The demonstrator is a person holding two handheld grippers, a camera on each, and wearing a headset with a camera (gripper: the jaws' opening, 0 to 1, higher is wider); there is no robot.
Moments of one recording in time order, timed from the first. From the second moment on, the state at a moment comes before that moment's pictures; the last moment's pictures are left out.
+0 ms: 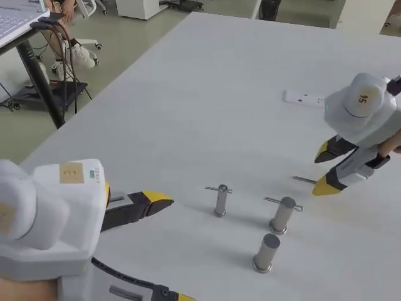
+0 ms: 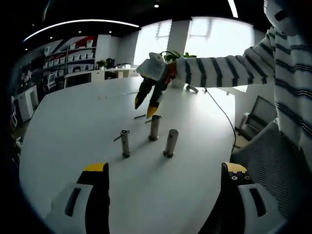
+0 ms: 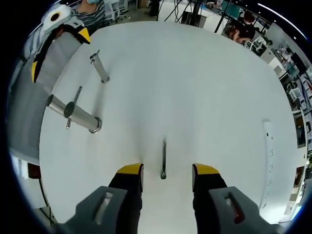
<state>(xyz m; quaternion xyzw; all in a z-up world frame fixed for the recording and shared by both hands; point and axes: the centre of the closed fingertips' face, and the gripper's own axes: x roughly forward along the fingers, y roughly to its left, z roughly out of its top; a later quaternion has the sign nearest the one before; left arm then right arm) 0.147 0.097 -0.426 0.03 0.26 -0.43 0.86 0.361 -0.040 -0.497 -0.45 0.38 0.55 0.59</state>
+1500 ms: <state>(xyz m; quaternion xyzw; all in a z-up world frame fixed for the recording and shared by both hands) 0.143 0.089 -0.438 0.03 0.27 -0.43 0.86 0.355 -0.036 -0.501 -0.50 0.46 0.54 0.51</state>
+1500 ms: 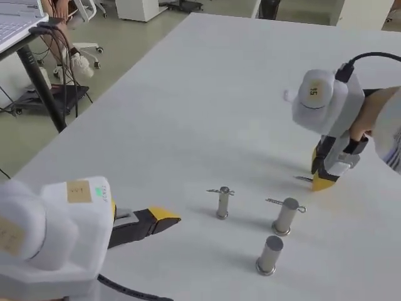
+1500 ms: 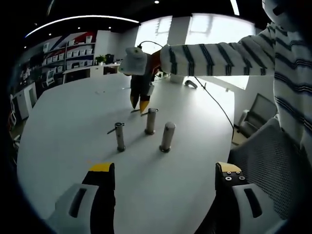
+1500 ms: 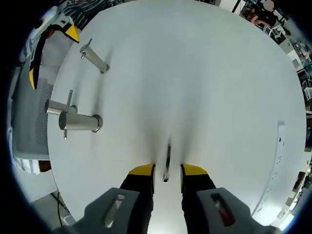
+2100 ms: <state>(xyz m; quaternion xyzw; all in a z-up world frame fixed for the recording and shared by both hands) 0.138 0.097 -0.438 0.03 0.28 -0.42 0.86 0.367 -0.036 -0.504 -0.49 0.45 0.51 0.55</state>
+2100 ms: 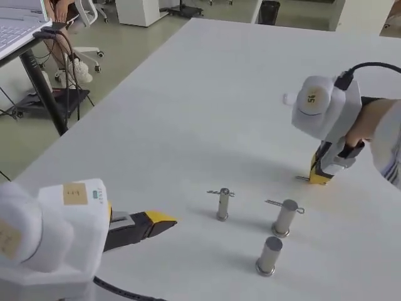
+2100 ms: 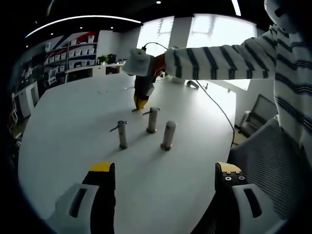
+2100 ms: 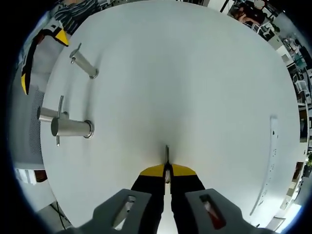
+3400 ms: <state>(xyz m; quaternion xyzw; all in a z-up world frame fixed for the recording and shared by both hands) 0.147 0.106 -0.420 0.03 0.26 -0.38 0.89 0.353 -0.029 -0.447 -0.46 0.33 0.51 0.65</state>
